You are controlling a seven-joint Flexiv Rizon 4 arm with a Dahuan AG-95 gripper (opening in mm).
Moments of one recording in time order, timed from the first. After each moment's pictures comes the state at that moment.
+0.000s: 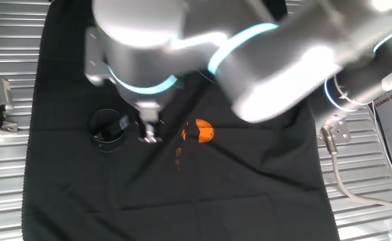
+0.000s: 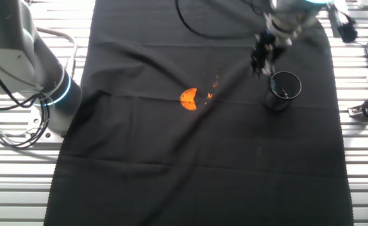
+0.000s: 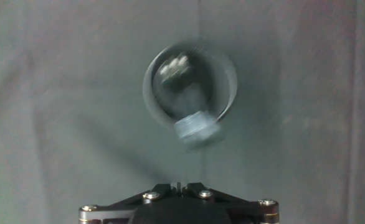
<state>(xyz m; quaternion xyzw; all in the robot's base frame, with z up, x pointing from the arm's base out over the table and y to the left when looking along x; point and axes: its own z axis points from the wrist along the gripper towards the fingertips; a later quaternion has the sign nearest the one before) 0.531 0.082 0.136 -0.04 -1.00 0.02 0.06</state>
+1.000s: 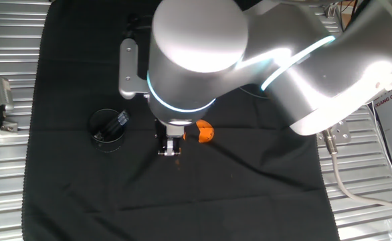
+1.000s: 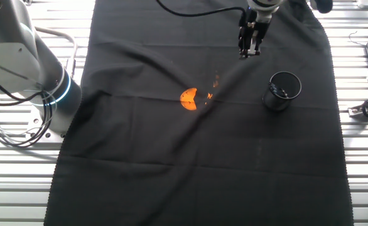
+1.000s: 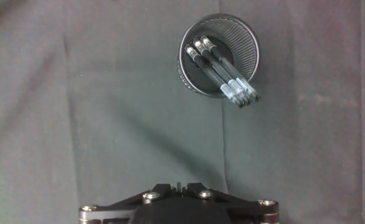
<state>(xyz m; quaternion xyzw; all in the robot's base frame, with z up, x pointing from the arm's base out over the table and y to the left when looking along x) 0.521 0.098 0.147 -0.05 -1.00 0.03 0.03</state>
